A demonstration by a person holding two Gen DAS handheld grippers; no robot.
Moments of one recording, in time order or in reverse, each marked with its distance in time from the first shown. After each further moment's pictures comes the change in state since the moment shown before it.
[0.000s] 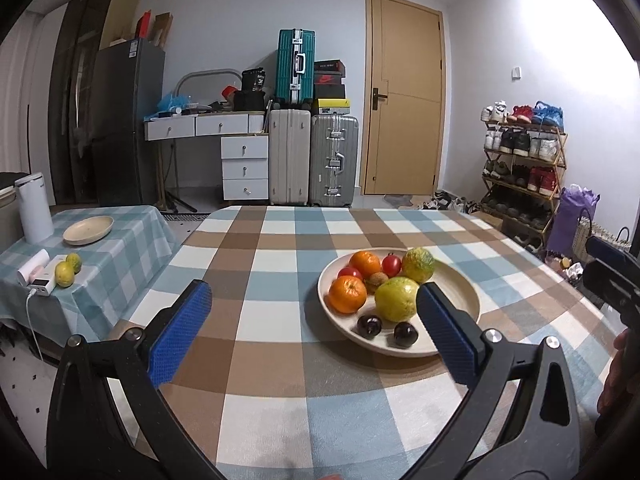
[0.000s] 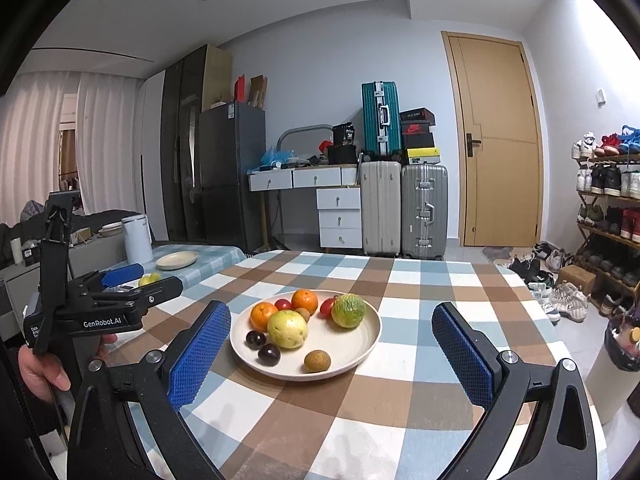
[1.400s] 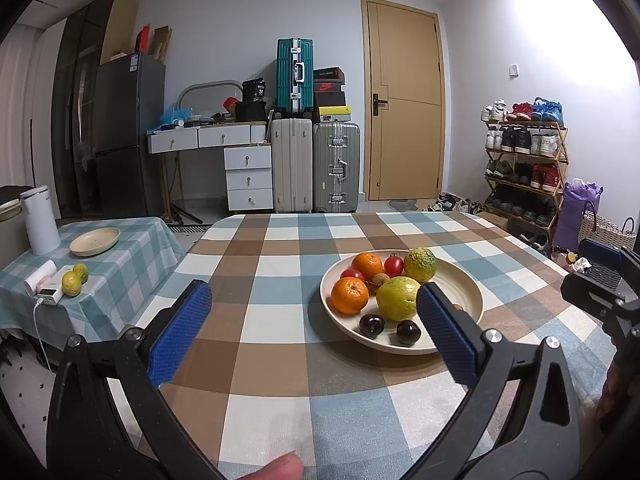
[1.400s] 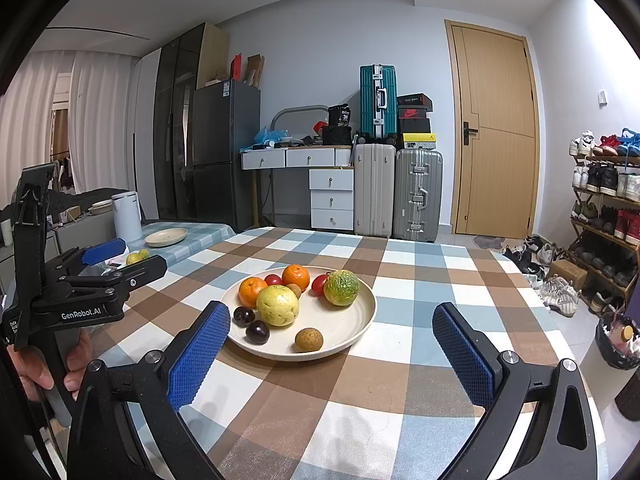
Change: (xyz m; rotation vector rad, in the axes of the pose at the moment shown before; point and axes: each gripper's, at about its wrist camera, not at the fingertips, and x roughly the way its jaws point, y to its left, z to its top) left arm -0.015 -0.002 -0.008 0.034 -0.037 0.019; right arm 0.018 0.008 -0.013 -0.040 0.067 -0.041
